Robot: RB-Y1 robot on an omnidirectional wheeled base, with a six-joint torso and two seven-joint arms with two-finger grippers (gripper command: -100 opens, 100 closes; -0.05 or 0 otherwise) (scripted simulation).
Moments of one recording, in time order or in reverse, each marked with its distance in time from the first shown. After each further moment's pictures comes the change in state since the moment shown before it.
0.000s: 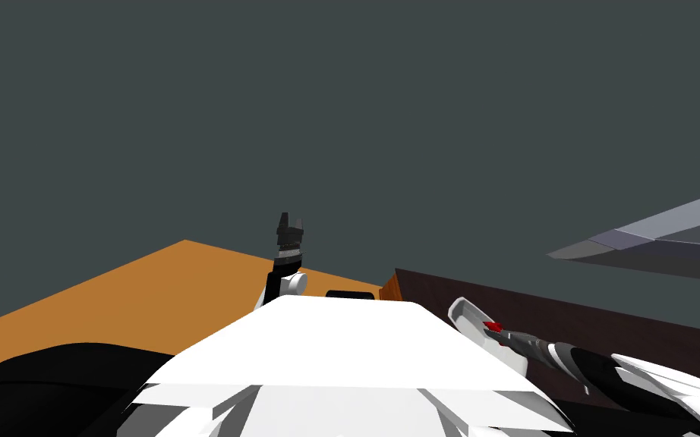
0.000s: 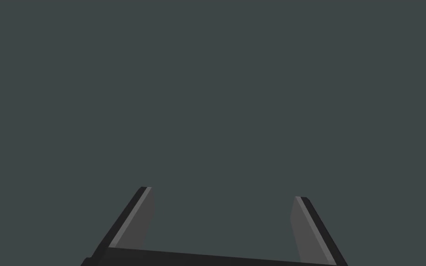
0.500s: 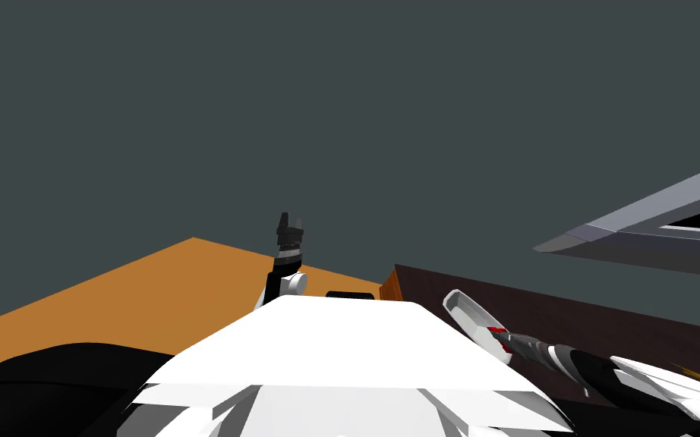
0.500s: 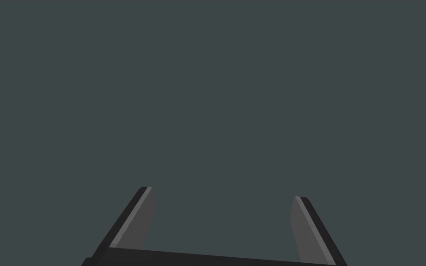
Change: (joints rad) left arm 0.000 0.000 0.000 0.000 0.000 0.000 0.000; right arm 0.014 0.009 -0.016 -0.006 0.010 0.030 -0.001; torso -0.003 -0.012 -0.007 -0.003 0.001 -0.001
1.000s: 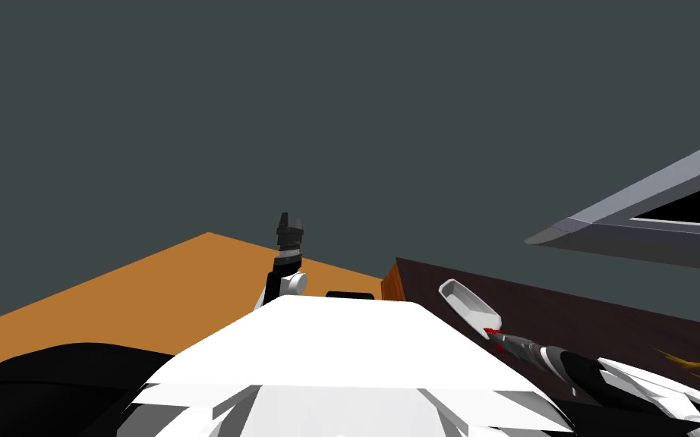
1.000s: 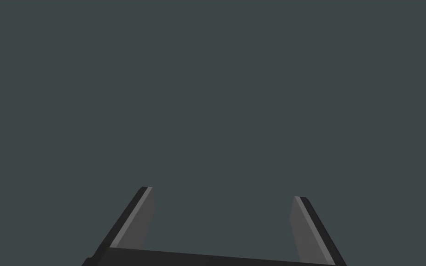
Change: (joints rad) left arm 0.000 0.000 0.000 0.000 0.000 0.000 0.000; right arm -0.011 0.068 -0.024 0.058 0.021 0.020 0.007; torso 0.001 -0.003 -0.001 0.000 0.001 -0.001
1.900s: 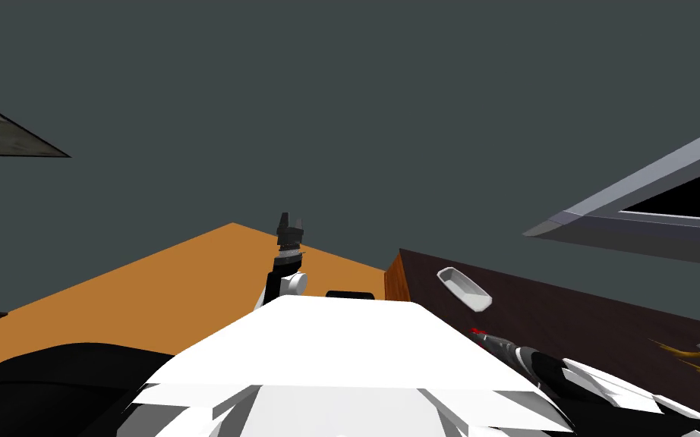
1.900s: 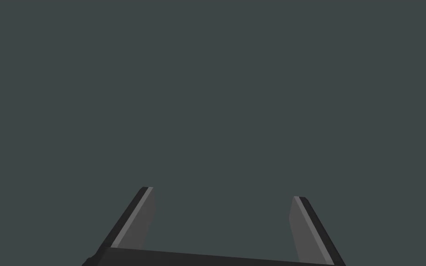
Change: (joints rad) left arm 0.000 0.000 0.000 0.000 0.000 0.000 0.000; right arm 0.021 0.113 -0.054 -0.019 0.004 0.110 0.017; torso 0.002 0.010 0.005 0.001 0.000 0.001
